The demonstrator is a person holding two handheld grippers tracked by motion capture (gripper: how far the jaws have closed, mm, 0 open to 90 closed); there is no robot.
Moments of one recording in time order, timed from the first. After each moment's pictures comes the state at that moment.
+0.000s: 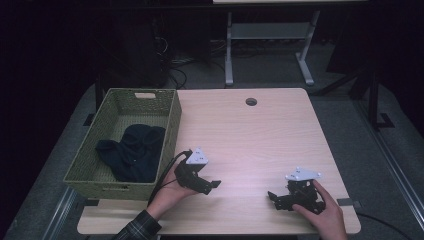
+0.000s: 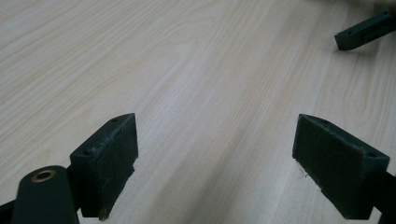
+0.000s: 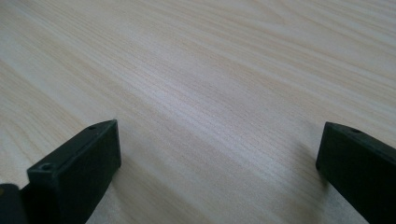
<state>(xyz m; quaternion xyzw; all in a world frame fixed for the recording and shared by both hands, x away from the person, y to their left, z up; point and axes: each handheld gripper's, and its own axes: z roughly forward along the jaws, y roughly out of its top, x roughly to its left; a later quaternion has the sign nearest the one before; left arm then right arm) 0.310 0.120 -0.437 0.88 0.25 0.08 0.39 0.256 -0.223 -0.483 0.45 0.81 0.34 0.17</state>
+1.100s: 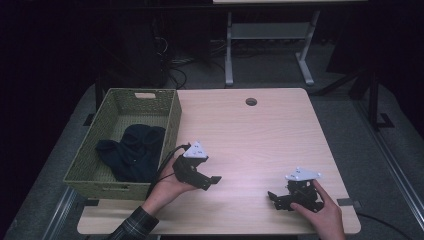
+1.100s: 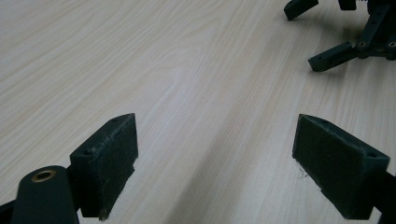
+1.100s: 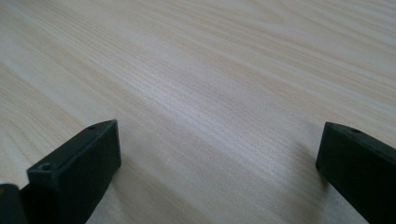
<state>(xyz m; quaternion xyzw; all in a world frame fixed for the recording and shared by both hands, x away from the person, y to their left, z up) 0.314 0.121 -0.409 0.88 0.24 0.06 0.41 0.255 -0.223 -0.483 0.45 0.81 0.34 0.17</state>
